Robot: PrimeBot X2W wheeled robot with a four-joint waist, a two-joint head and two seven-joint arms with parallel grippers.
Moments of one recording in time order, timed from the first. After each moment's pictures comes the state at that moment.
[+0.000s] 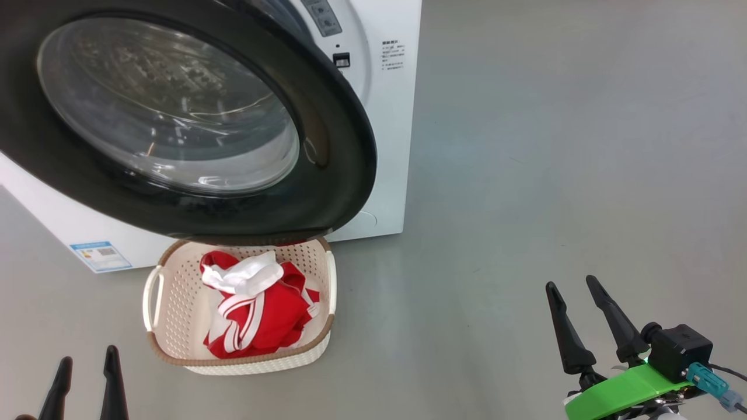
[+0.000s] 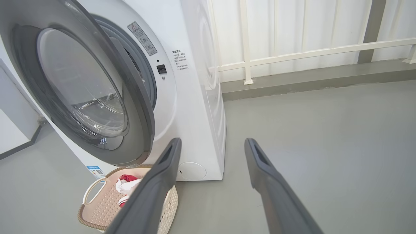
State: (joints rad) left arm 0.06 0.15 0.10 0.20 -0.42 -0.13 -0.25; right arm -0.05 -0.12 0.06 0.16 0.32 0.13 -0.26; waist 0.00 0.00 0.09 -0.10
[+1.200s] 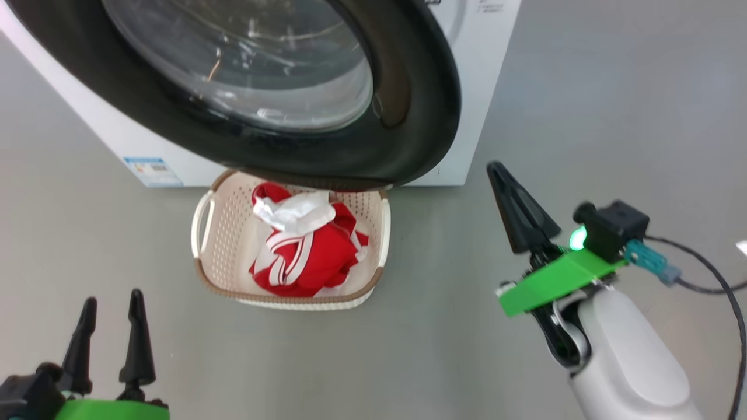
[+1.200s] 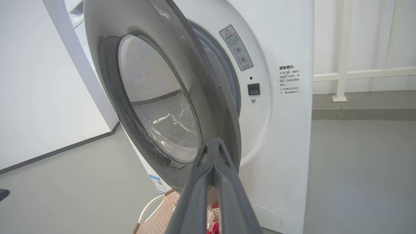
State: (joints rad) left arm -0.05 0.11 0.05 0.16 -0.39 -0.13 -0.25; right arm -0.45 -0.10 0.25 0.29 0.37 0.13 -0.26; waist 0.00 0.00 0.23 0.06
